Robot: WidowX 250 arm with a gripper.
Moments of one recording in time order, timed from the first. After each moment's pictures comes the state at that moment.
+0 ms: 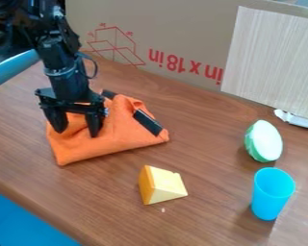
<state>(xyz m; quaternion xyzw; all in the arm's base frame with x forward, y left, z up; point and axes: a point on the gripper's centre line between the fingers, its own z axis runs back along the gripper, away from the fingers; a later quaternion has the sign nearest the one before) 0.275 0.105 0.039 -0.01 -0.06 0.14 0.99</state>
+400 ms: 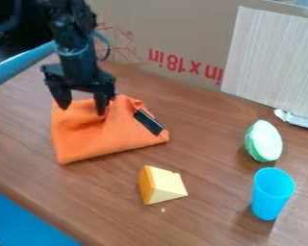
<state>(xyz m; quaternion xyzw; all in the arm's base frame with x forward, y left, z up) 0.295 0.103 0.075 0.06 -0.12 0.17 0.98</state>
